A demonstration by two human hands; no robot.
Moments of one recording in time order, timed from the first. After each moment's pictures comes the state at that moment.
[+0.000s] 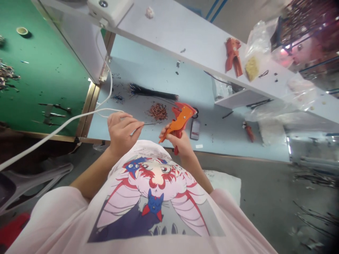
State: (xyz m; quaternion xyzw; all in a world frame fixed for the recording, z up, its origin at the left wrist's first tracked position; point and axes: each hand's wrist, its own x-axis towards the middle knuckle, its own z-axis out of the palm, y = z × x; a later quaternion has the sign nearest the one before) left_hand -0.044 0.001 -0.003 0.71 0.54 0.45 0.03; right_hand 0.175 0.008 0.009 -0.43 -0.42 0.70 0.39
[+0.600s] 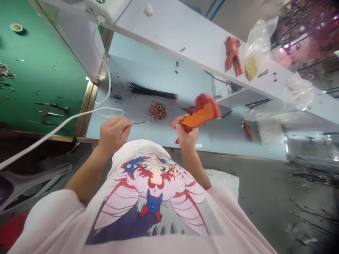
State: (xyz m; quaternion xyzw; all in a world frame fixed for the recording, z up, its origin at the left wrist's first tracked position) left_hand -0.068 -0.001 -0.014 0.72 0.54 0.42 0.13; right_hand 0.173 0.027 0.013 -0.52 -0.56 0.39 0.51
